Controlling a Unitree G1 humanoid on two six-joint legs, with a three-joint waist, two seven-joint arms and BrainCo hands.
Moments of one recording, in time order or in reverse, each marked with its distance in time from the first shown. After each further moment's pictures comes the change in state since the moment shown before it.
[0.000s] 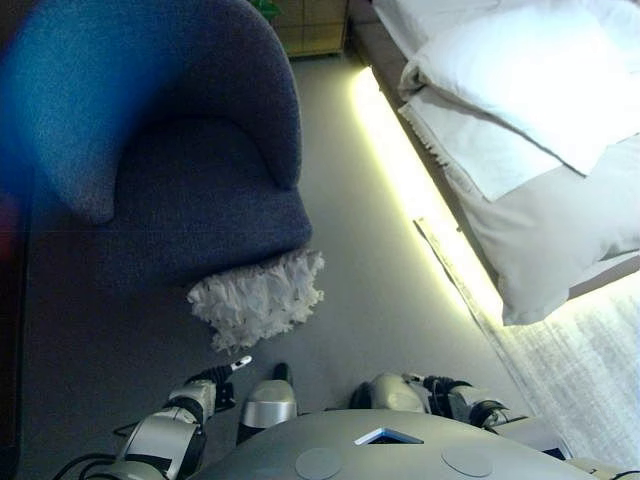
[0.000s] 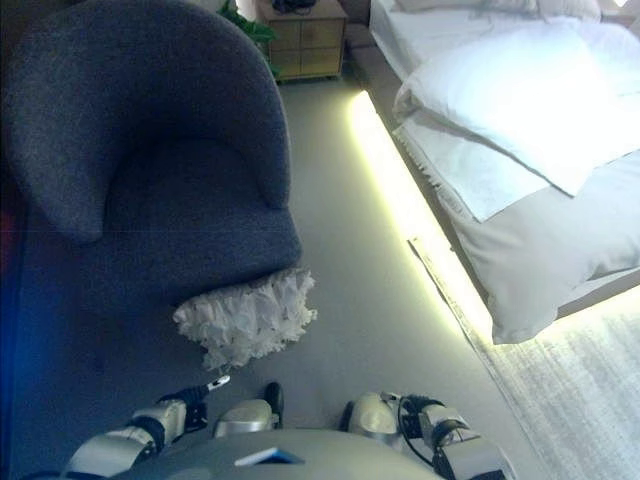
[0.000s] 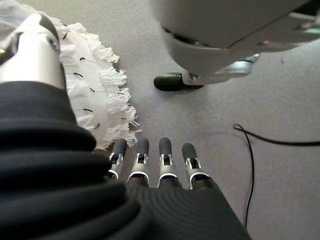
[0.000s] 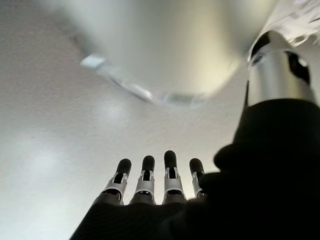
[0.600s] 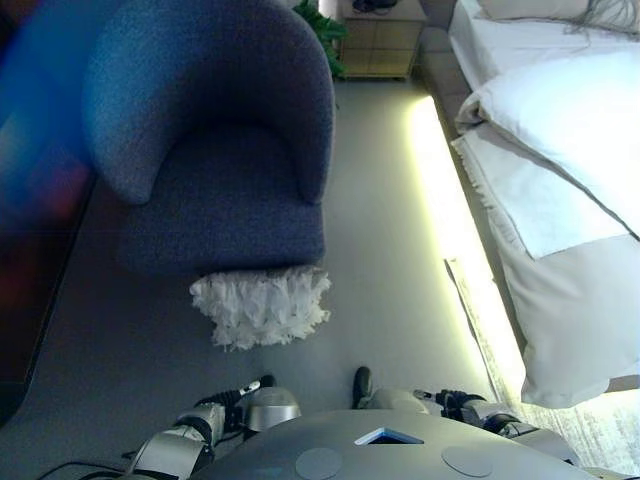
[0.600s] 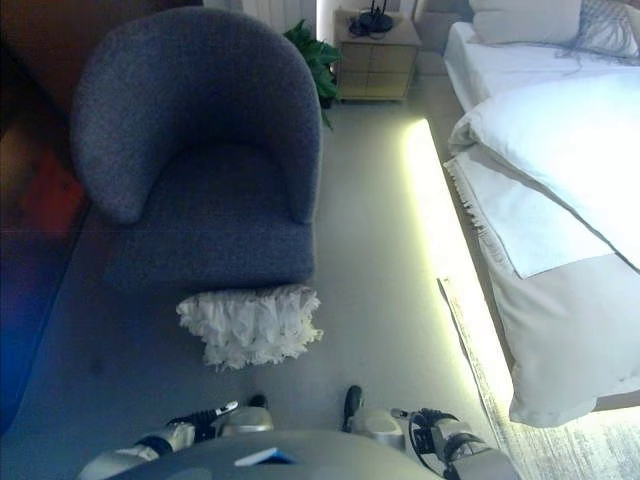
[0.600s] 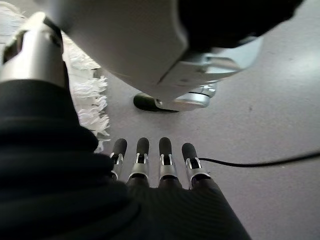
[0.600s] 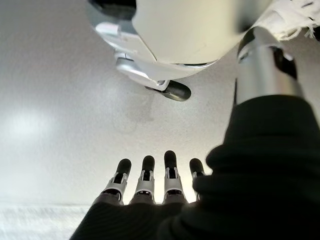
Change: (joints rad) left arm 0.087 -0.040 -0.007 -0.020 -0.028 -0.028 0.074; right arm 0.047 -0.024 0.046 0.014 -0.015 -0.007 -0.005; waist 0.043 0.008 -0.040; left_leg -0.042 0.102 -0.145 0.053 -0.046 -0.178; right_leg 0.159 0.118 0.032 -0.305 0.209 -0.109
